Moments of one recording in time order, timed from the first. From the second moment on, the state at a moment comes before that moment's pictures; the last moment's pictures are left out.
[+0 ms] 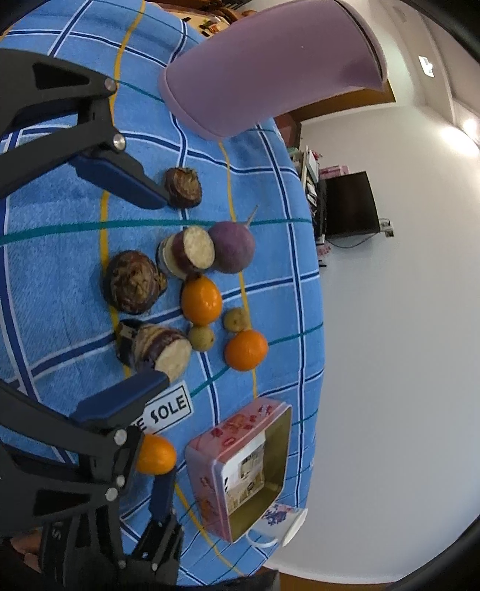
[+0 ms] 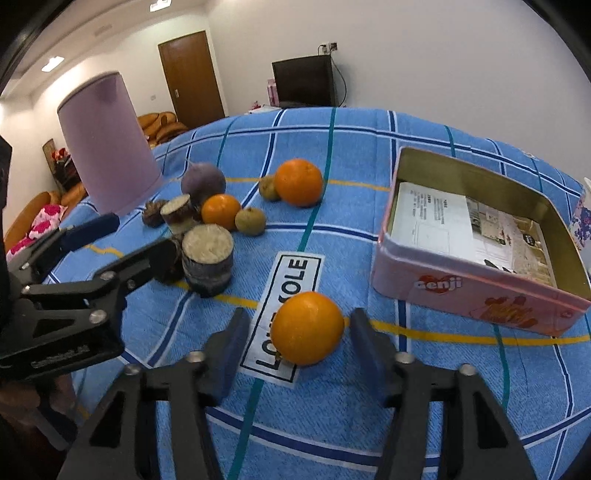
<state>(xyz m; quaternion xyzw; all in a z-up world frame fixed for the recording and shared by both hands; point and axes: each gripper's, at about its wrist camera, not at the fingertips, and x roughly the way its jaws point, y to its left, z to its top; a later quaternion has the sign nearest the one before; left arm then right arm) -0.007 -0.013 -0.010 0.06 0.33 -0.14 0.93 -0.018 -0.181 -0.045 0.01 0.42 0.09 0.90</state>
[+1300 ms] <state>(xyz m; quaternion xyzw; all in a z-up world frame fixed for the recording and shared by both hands) 0.019 -0.058 -0.035 0.10 0.40 -0.21 0.89 -0.032 -0.220 -0.006 0.08 0.35 0.06 0.93</state>
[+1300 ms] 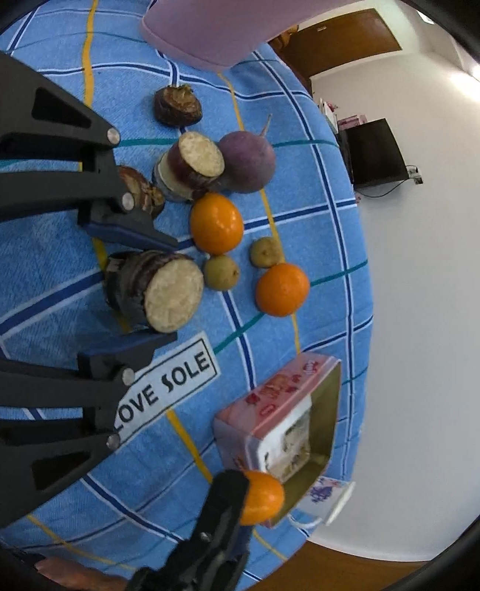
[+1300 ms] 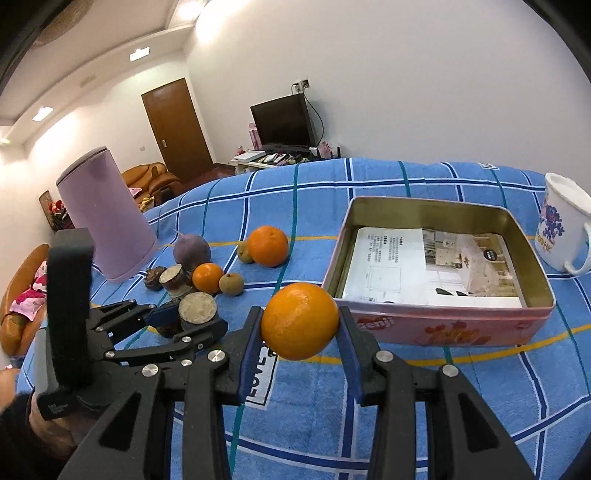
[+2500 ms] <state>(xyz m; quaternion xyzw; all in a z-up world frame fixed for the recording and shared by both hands) -0.036 -0.144 0.041 0.04 0.23 -0.34 0.91 -0.046 -0.358 0.018 0.03 0.24 -0.07 0.97</state>
